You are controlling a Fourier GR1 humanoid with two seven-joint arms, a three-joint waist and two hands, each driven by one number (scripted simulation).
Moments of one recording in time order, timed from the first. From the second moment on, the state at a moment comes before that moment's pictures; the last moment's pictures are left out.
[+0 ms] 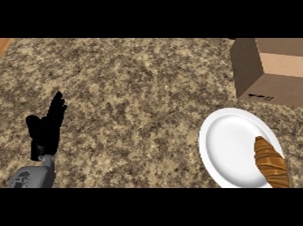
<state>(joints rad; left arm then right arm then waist) -0.11 0.18 0.02 -1.31 0.03 0.21 0.03 -0.31 -0.79 -0.44 -1.62 0.42 0.50 -0.22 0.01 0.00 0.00</state>
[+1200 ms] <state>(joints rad) -0.14 0.16 0.02 -1.30 0.01 0.19 0.03 -0.88 -0.70 -0.28 -0.45 0.70 0.17 -0.56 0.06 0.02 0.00</state>
